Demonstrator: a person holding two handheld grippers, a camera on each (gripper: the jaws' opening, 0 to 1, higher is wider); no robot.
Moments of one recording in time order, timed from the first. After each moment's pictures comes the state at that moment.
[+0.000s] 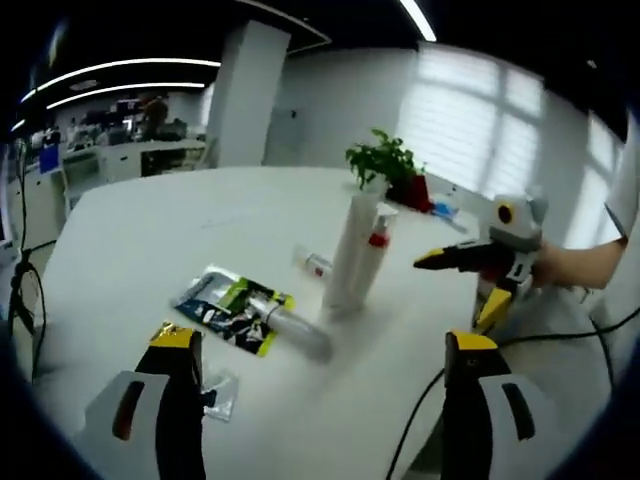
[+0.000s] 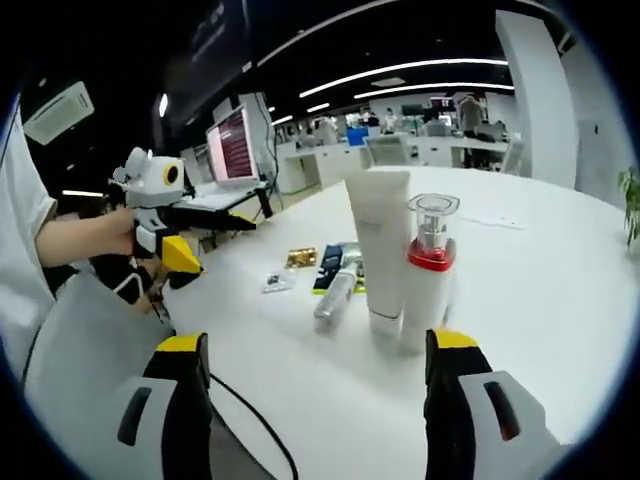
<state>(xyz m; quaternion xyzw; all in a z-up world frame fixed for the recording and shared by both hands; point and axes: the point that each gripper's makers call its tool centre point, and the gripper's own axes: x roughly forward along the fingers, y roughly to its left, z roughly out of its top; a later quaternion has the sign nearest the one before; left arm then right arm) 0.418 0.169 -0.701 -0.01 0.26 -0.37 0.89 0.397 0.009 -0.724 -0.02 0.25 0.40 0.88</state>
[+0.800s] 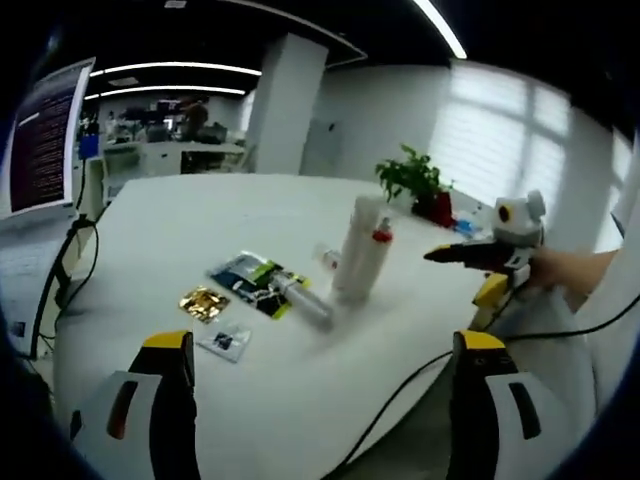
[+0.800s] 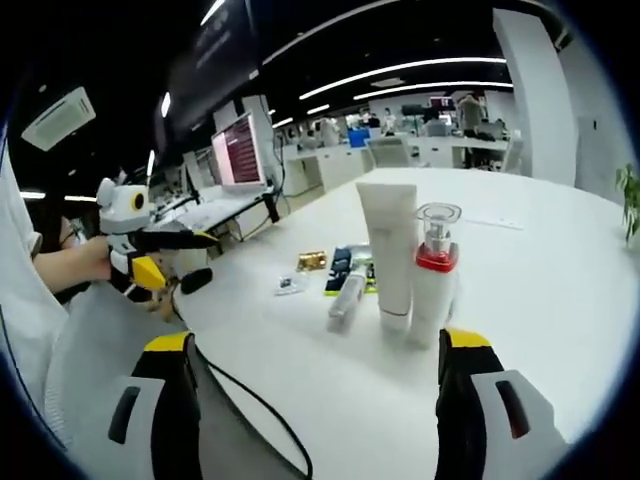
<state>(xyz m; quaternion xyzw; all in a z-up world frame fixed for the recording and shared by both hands) 0.358 0.199 -0.692 -0.04 0.25 -0.30 0.92 0.376 0.007 -0.705 0.00 0.25 0.40 0.88</state>
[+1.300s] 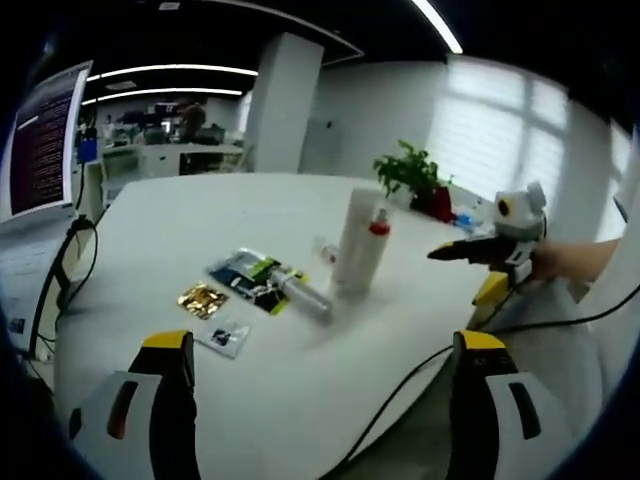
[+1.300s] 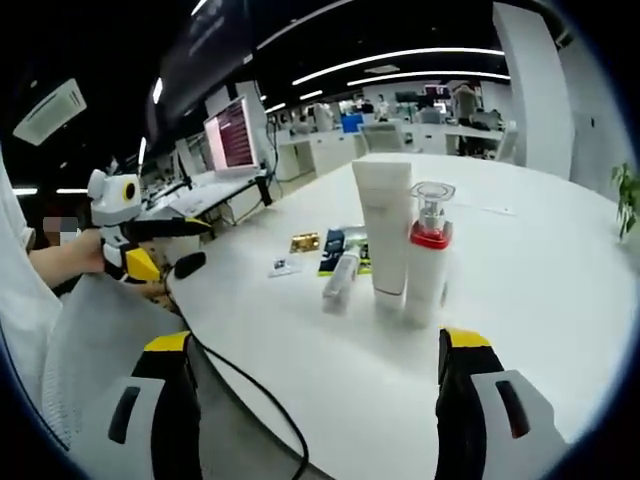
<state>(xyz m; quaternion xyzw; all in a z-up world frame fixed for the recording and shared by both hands) 0.357 0.195 -0.694 -0.03 0.24 -0.31 0.92 0.370 0.002 -0.718 -0.02 0.28 0.38 0.88</state>
